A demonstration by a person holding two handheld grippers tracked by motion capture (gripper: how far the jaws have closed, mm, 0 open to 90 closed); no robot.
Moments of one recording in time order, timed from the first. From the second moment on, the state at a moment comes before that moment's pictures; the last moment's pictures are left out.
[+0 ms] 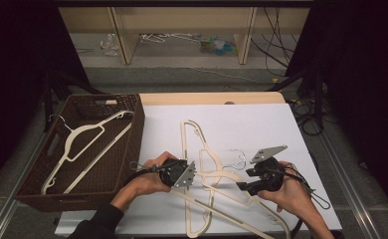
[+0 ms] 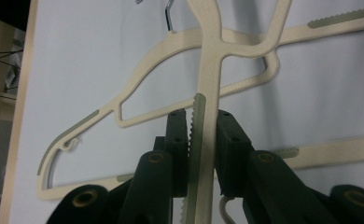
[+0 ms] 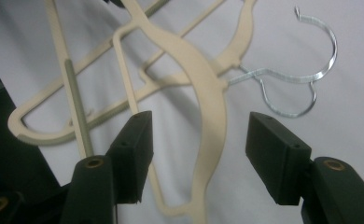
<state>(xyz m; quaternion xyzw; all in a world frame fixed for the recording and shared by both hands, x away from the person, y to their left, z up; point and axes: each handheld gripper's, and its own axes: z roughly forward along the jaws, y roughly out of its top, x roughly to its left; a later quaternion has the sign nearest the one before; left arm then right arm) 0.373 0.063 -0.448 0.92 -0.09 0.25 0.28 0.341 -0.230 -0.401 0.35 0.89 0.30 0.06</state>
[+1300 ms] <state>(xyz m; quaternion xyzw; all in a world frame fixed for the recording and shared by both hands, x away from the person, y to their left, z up) 0.354 0.072 -0.429 0.92 -0.03 0.20 0.33 0.364 -0.238 -0.408 0.23 0.90 0.36 -0.03</state>
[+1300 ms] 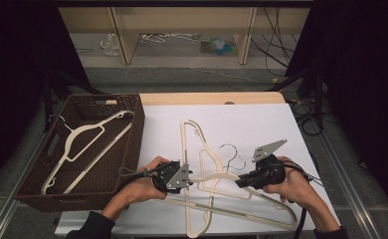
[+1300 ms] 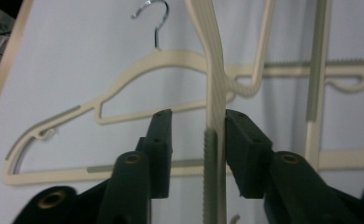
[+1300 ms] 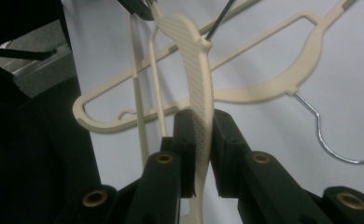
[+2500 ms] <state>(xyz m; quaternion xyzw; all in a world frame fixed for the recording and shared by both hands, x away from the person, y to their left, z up) 0.341 0.036 -0.399 0.88 0.02 0.04 0.46 0.342 -0.242 -0.376 0.20 0.90 0.38 0.03</state>
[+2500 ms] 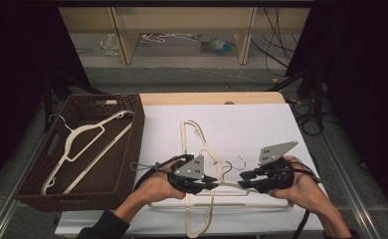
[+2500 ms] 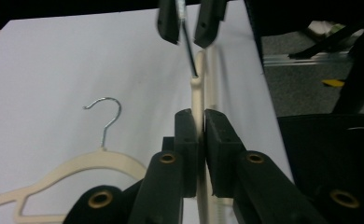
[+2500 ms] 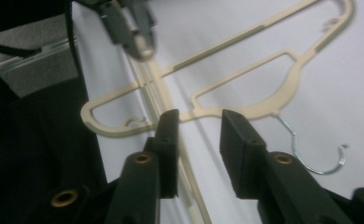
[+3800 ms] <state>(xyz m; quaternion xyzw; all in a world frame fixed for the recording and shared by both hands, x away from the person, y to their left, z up) 0.332 0.150 -0.282 0.77 0.26 0.07 0.58 0.310 -0.270 -0.403 0.35 0.86 0.37 0.10</state>
